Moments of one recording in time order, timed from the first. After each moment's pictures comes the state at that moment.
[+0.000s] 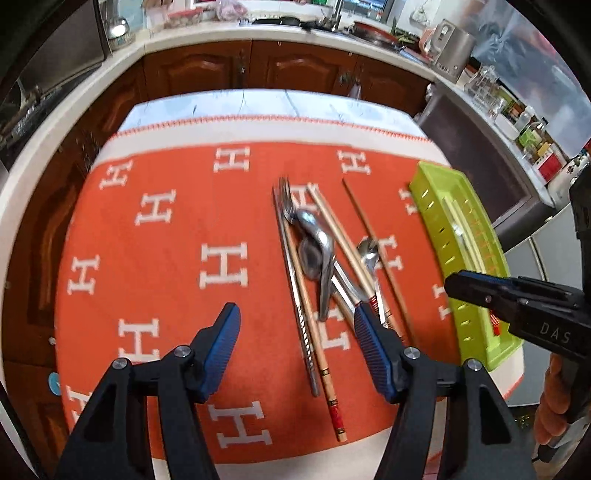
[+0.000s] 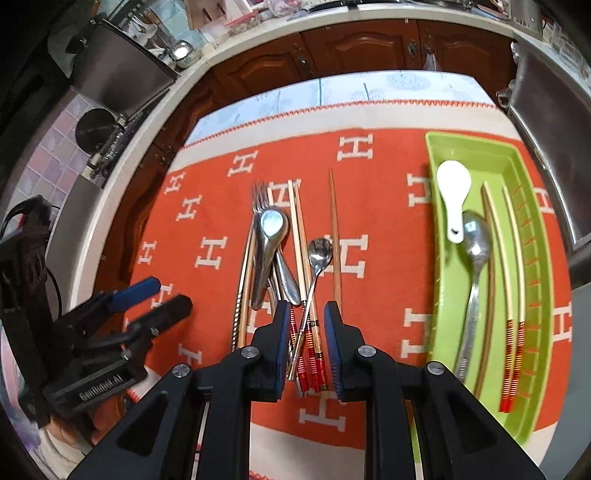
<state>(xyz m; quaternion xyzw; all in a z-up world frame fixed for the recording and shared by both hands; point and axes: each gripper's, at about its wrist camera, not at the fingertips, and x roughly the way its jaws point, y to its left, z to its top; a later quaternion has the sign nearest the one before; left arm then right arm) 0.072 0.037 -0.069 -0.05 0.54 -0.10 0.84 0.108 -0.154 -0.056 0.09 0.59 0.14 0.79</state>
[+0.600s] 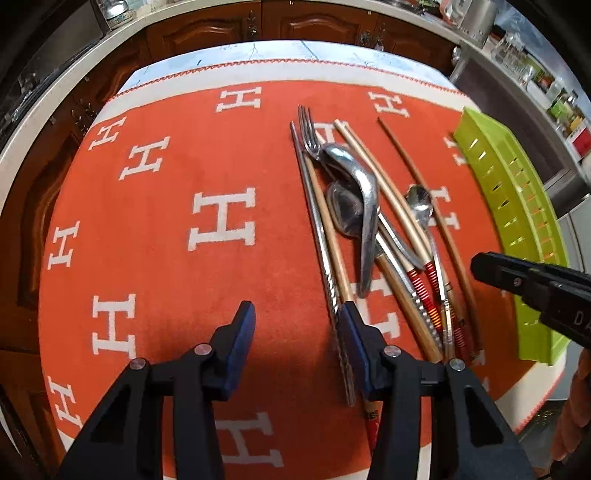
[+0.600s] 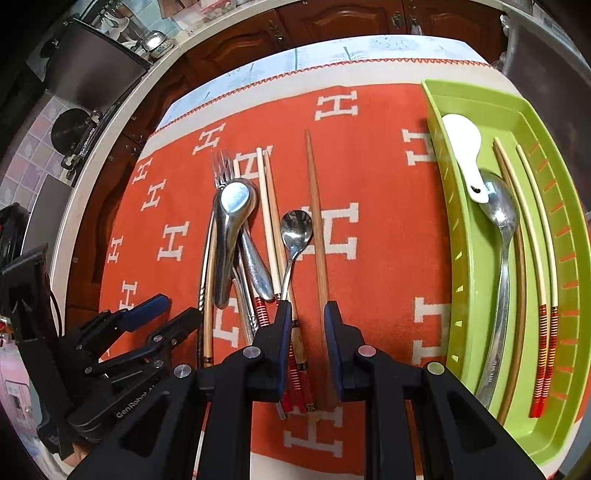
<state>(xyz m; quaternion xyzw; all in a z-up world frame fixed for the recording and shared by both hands) 0.081 0.021 -0.134 0.00 0.58 -0.06 0.81 0.121 -0.153 -0.118 0.09 0.61 0.11 0.78</state>
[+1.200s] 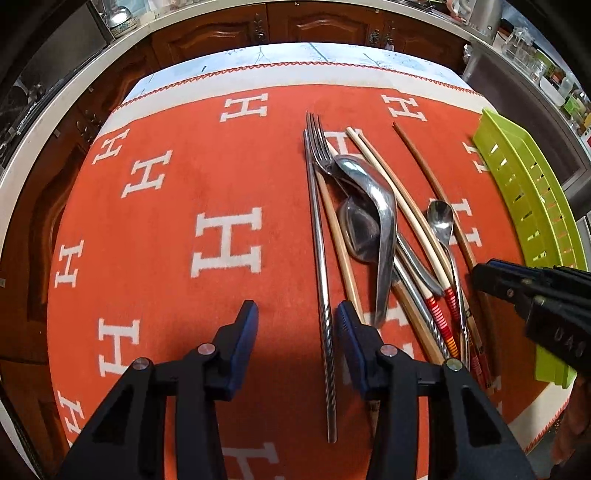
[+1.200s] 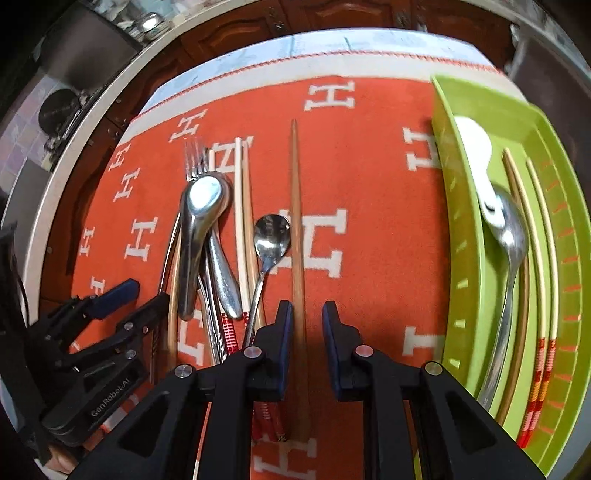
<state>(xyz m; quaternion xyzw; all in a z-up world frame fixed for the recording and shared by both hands) 0.100 0.015 -0.138 0.01 0.58 -0.04 0.82 0.145 -0.138 -0.141 0.02 0.62 0.11 0.78</state>
